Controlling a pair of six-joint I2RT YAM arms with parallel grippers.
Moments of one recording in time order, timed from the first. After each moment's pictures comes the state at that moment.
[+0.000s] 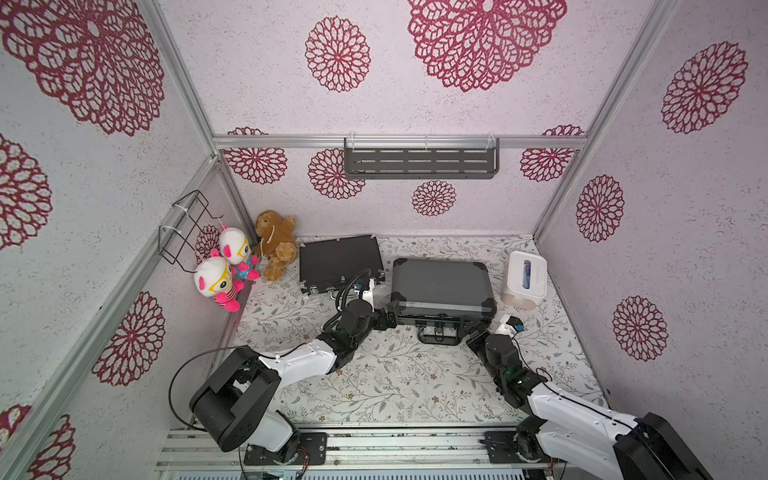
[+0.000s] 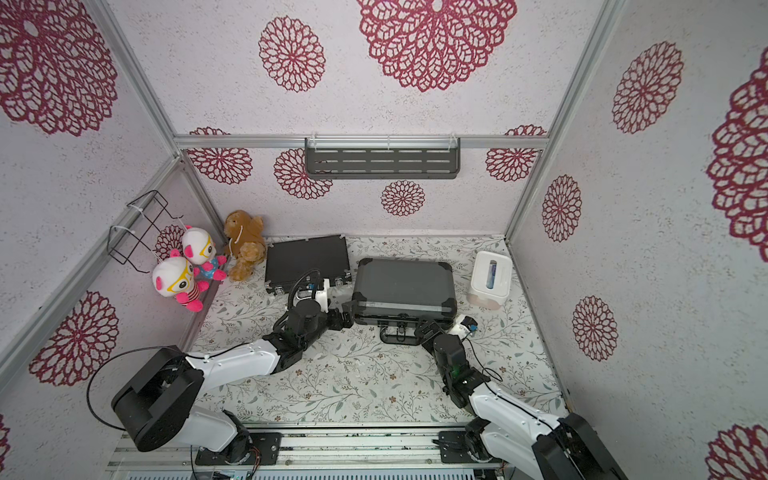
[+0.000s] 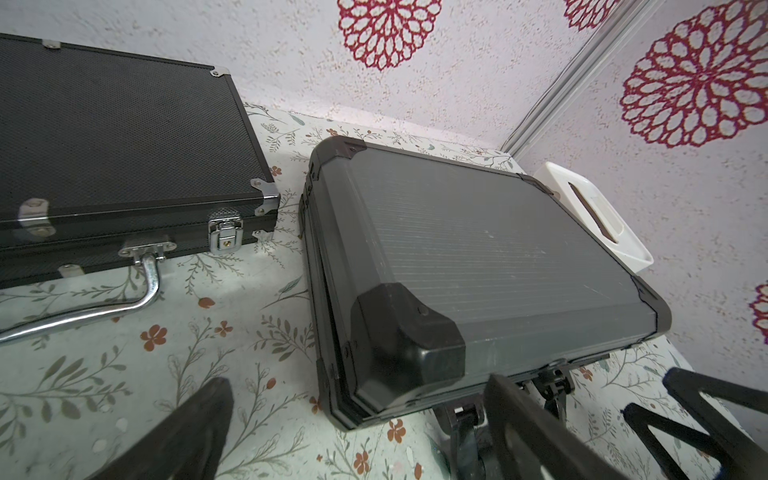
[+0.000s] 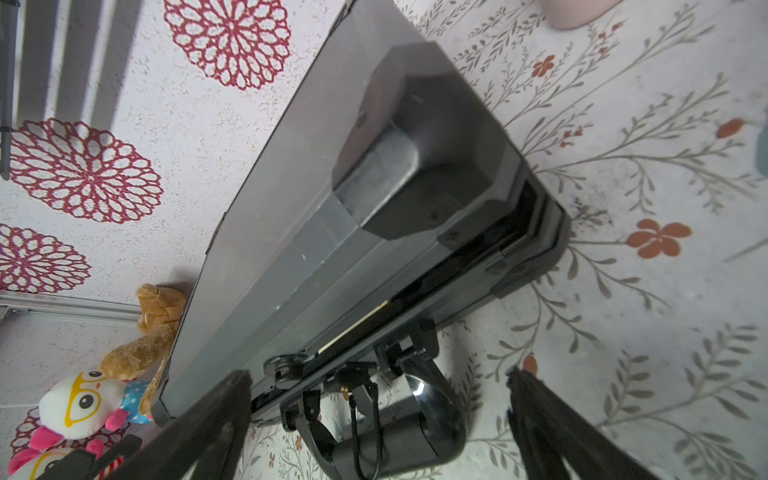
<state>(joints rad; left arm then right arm) -0.69 1.49 0.64 0.46 -0.21 -0.48 0.57 1.03 0.22 0.37 0.37 1.13</state>
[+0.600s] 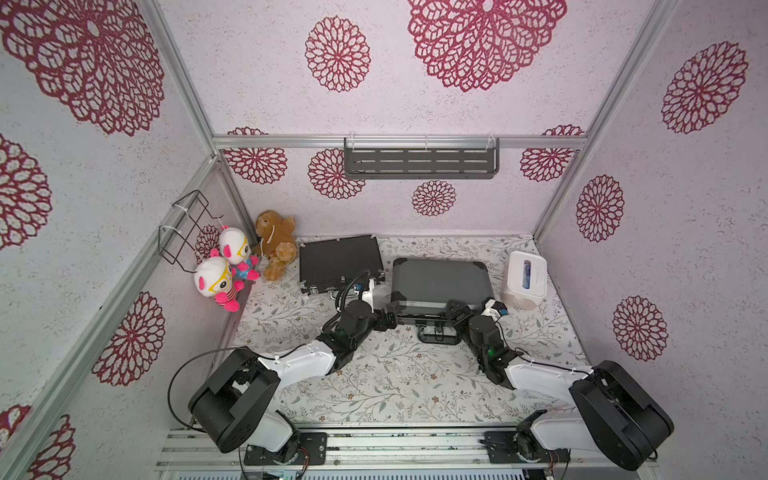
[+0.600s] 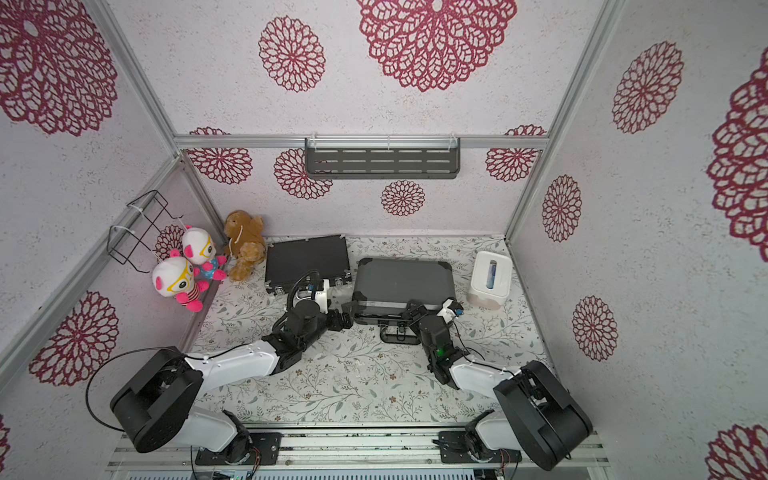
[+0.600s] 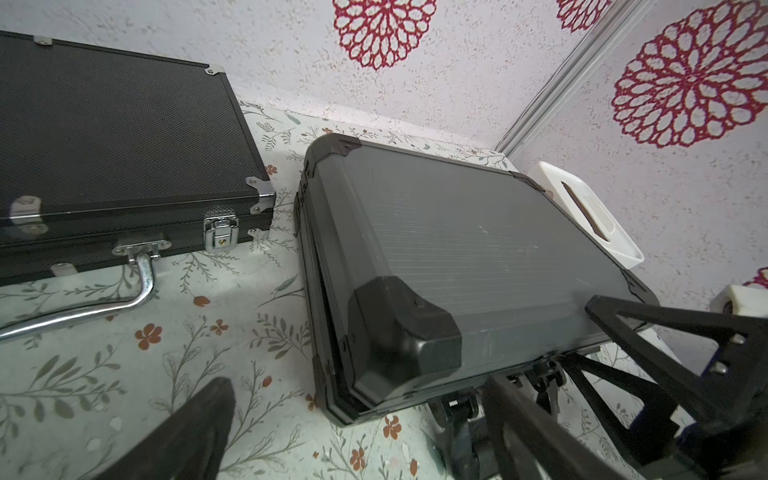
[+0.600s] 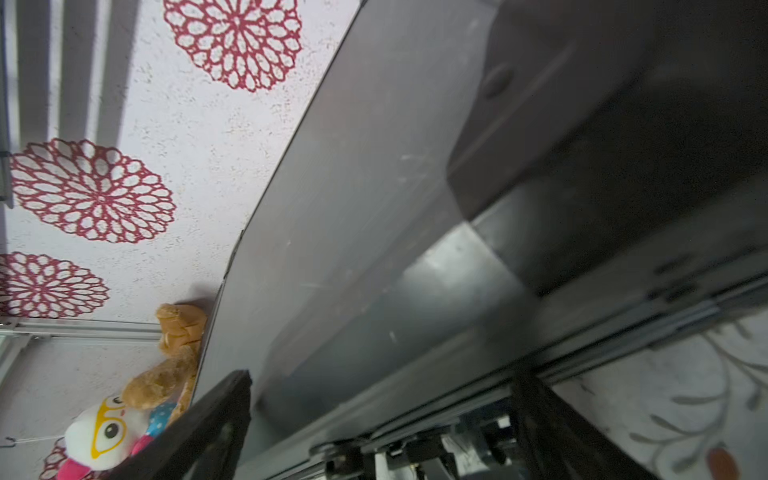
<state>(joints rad) -0.69 1.48 0.63 0.47 -0.20 -0.48 0.57 1.35 0.39 0.55 0.36 1.20</state>
